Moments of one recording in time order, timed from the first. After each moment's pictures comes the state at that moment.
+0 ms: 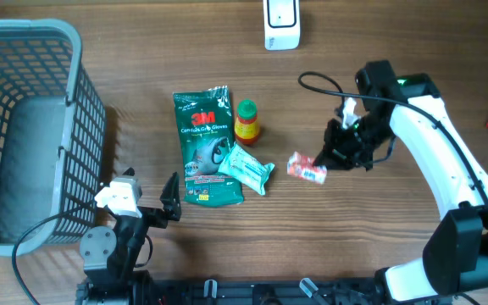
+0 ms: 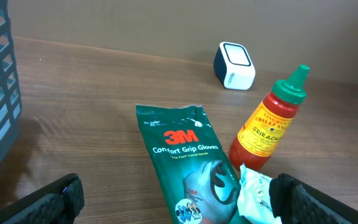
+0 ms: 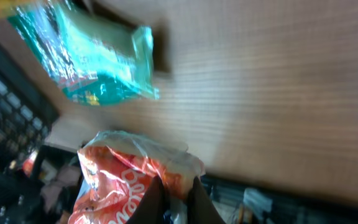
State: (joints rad) left arm 0.06 0.01 0.13 -0.34 0.29 -0.18; right arm 0.16 1.66 1.30 -1.37 -0.59 0.41
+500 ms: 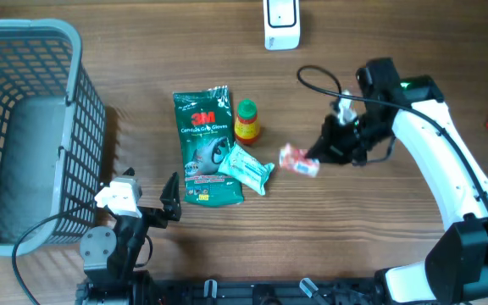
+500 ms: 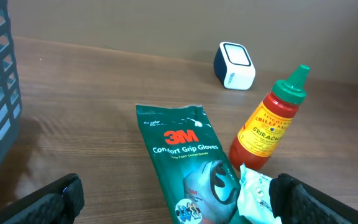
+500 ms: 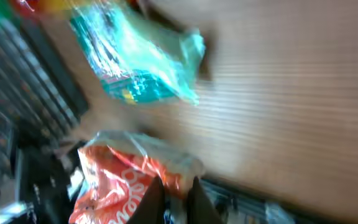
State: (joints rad) left arm 0.06 0.01 0.13 -0.34 0.29 -0.18; right arm 0.17 1.62 1.30 -1.27 -0.67 0.41
